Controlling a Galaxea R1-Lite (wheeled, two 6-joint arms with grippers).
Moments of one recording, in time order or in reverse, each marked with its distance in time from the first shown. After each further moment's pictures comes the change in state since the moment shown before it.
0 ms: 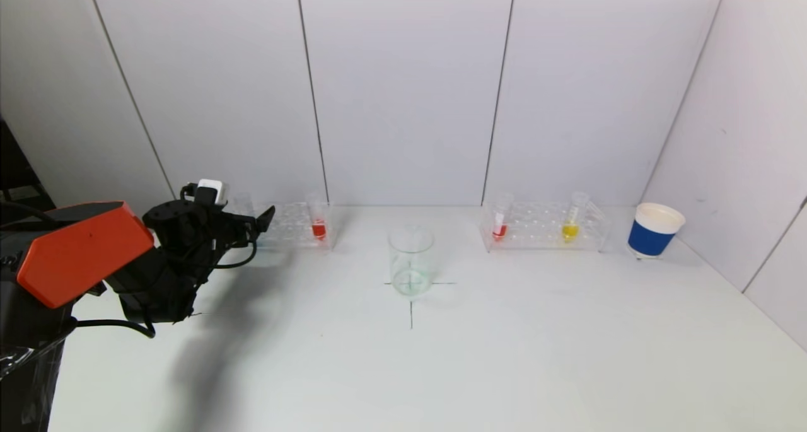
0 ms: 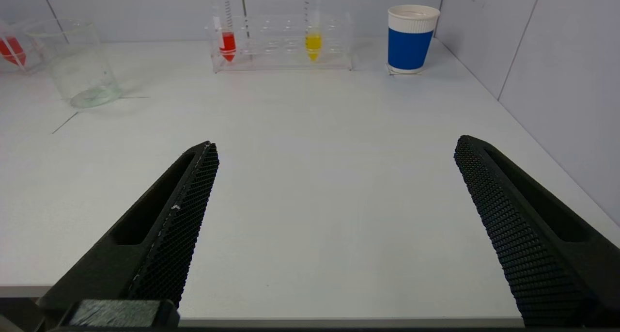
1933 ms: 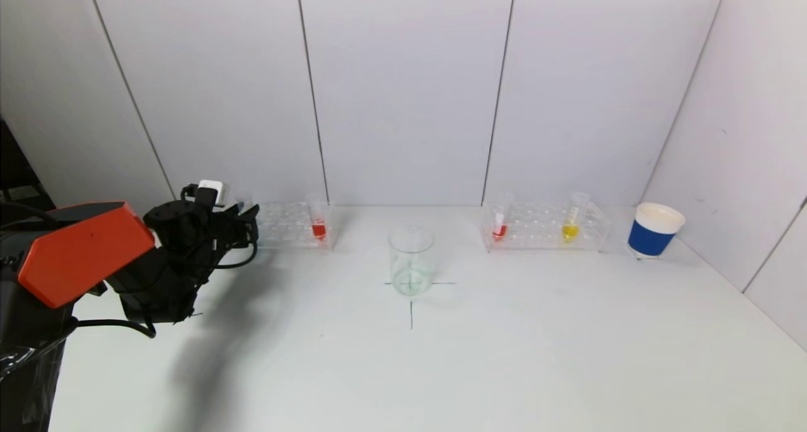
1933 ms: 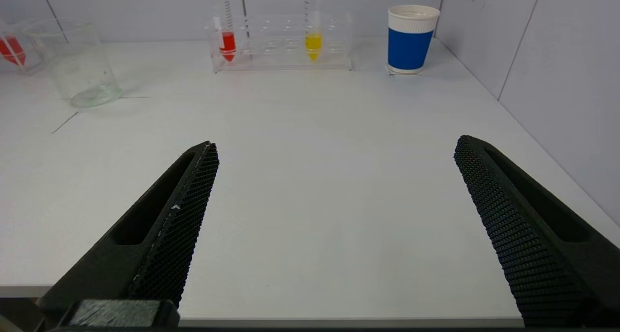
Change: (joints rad) left arm -0.001 -0.006 0.000 0.004 -0.001 0.000; right arm 0.000 0.000 0.000 0.000 0.000 0.000
